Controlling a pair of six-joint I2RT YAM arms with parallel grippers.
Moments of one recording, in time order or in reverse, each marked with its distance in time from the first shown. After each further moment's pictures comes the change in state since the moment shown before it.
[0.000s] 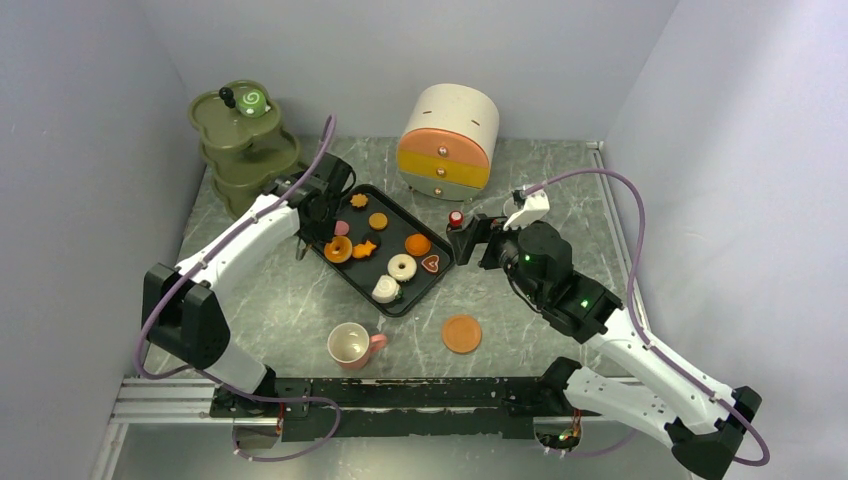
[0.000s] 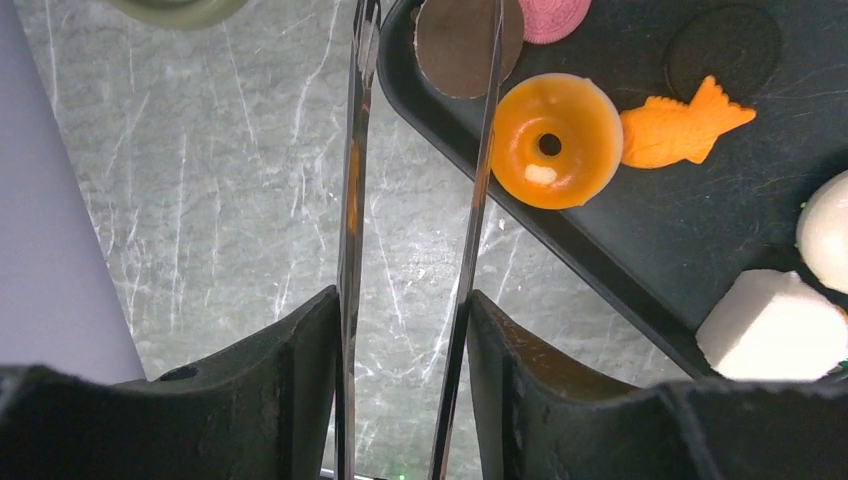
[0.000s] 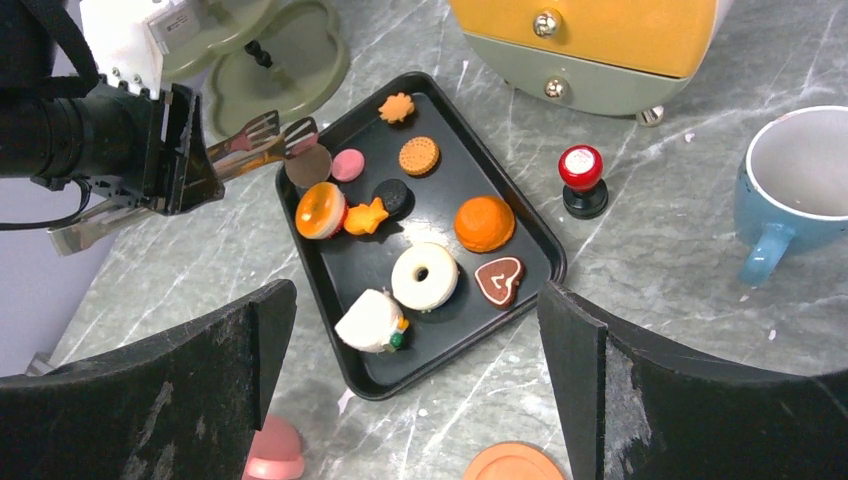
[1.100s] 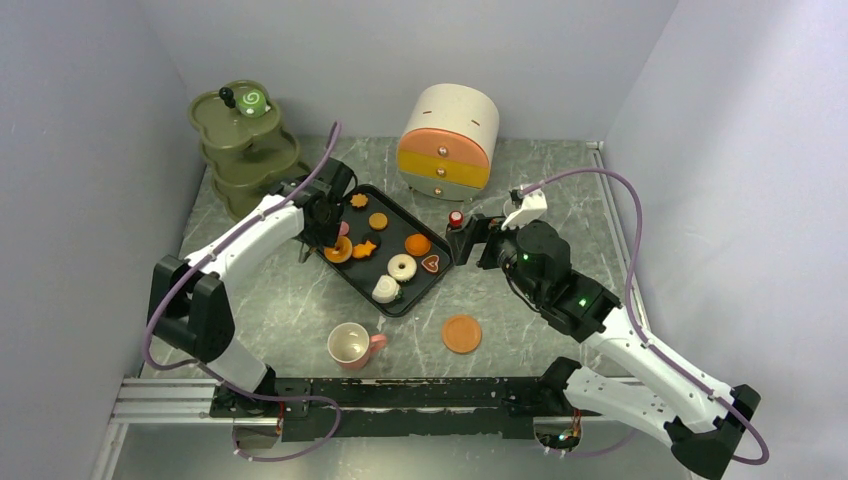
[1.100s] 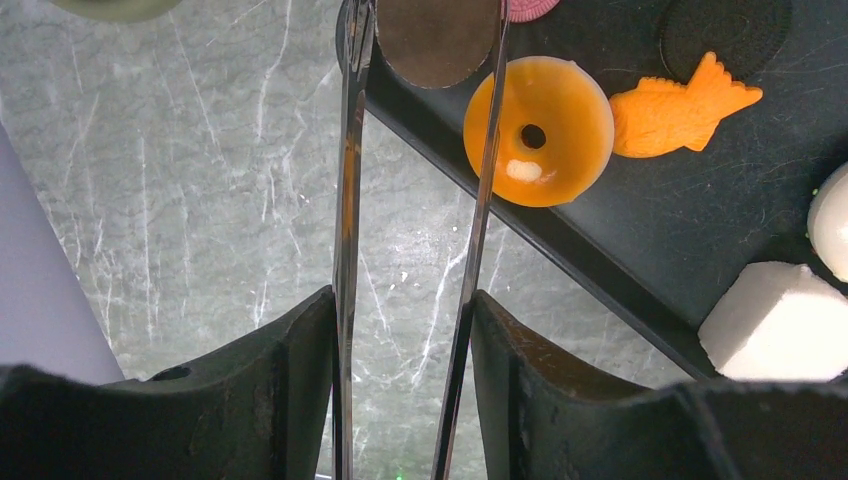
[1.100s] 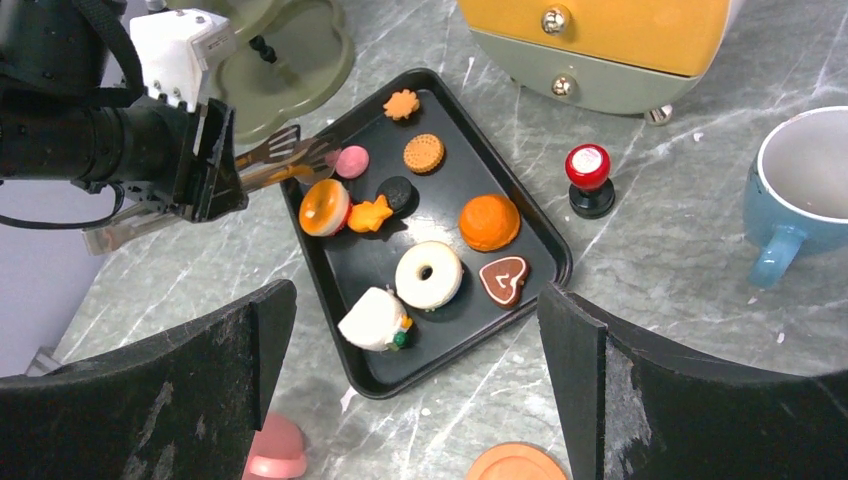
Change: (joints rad) left arm 0.014 0.033 -0.045 0.038 0.053 0.025; right arm 0.000 0.010 0.000 0.007 -0.012 0.000
